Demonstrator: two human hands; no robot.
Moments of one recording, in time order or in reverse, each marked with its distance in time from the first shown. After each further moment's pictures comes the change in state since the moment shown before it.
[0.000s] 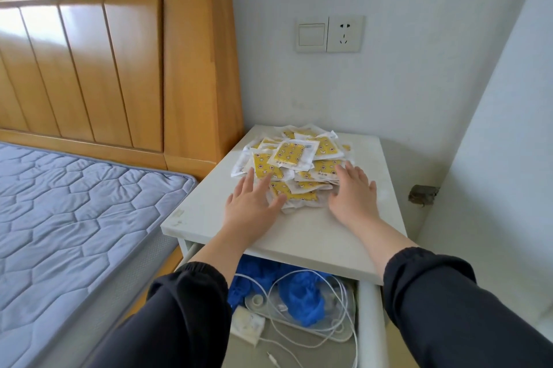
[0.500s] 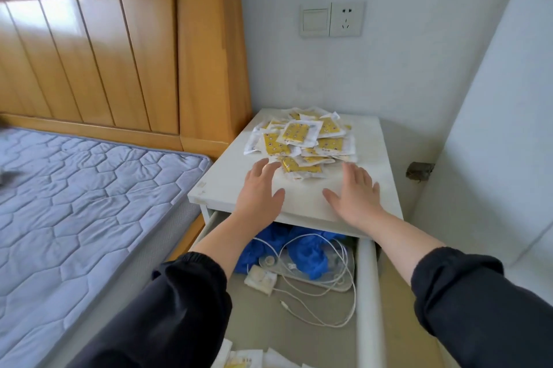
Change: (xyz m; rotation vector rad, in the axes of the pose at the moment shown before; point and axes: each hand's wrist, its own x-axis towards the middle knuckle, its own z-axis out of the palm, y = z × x) left_hand -0.065 0.008 -0.022 -0.155 0.099 0.144; right_hand -0.083 -0.014 -0.027 0.004 -0.185 0.025
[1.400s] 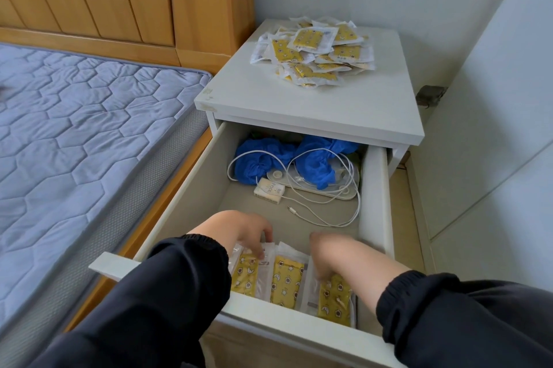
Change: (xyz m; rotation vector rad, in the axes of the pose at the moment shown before) left_hand -0.136 -0.089 0.064 0.411 -1.170 -0.099; right_hand -0.160 -0.022 0.146 -0.539 -0.900 -0.029
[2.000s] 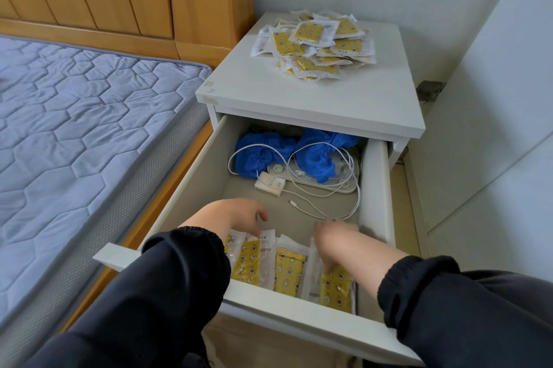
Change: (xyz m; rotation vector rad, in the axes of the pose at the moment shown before) left_hand -0.007 -0.016 -0.002 -0.121 0.117 -0.067; right_hand 0.000 -0.002 -0.007 -0.143 -0.046 0.103
